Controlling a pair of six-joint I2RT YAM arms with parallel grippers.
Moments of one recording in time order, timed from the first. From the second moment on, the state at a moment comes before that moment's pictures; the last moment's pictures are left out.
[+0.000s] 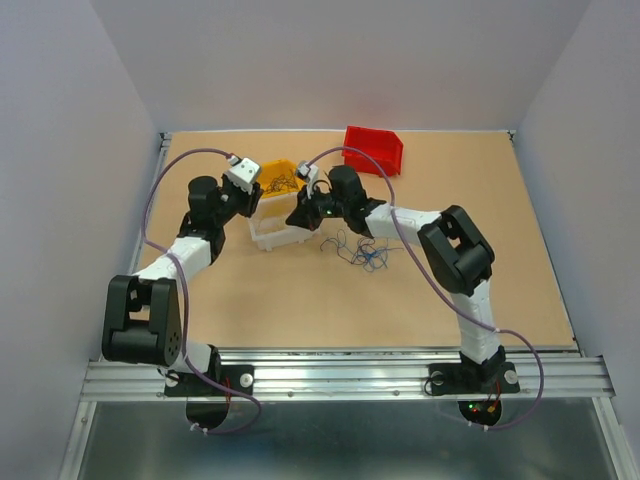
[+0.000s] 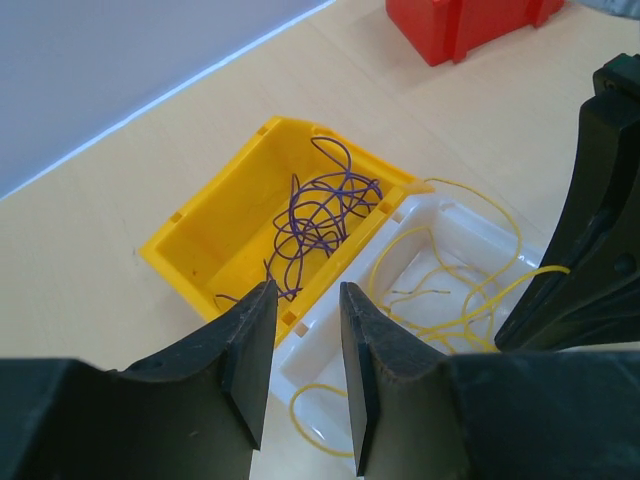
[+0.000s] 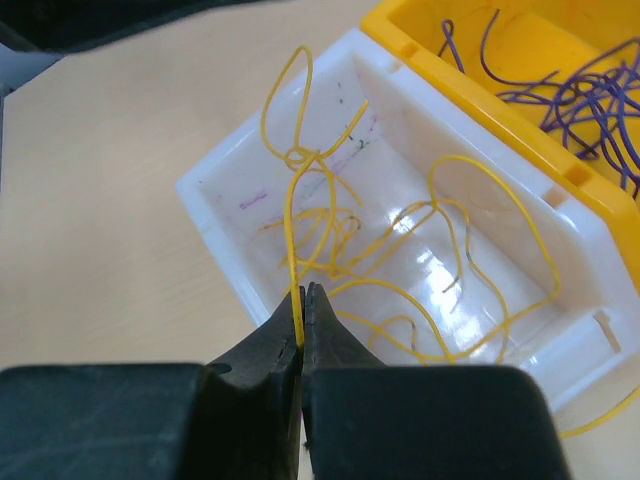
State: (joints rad) left arm -0.12 1.43 0.75 0.45 0.42 0.27; right arm 0.67 2.13 1.46 0.30 -0.65 0.09
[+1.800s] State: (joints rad) left arm -0.11 1.56 0.86 0.09 0.44 0.47; right arm 0.69 2.32 1.68 0.16 -0.66 0.13
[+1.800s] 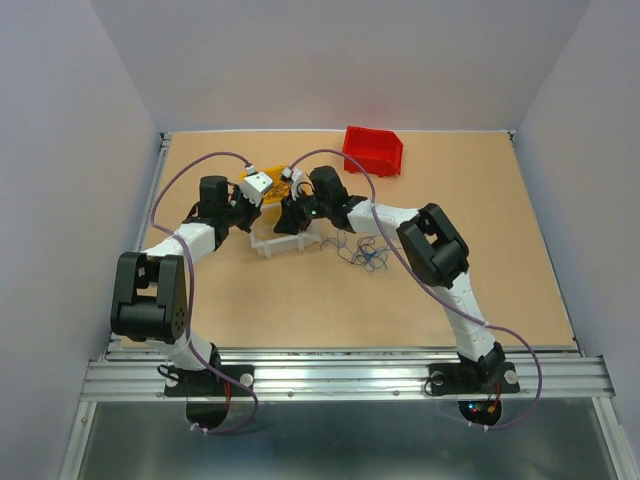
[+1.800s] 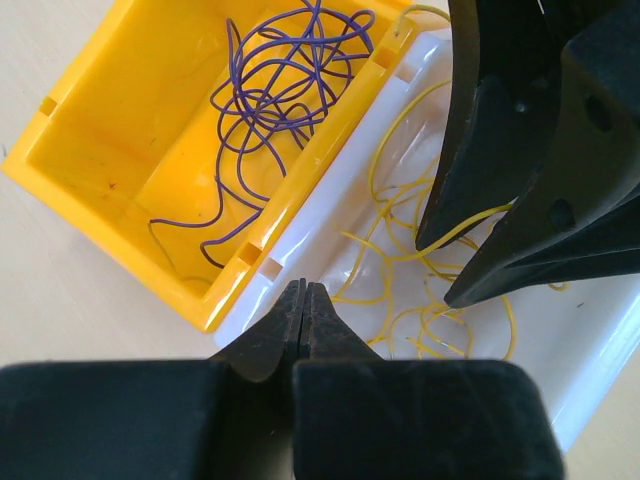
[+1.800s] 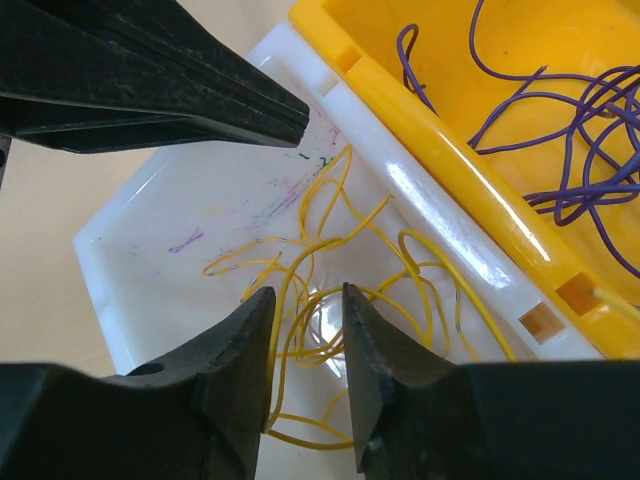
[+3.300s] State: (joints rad) left arm 0.09 1.18 0.56 0.47 0.45 0.33; right arm 0.70 1.77 1.10 -0.21 0.04 0.02
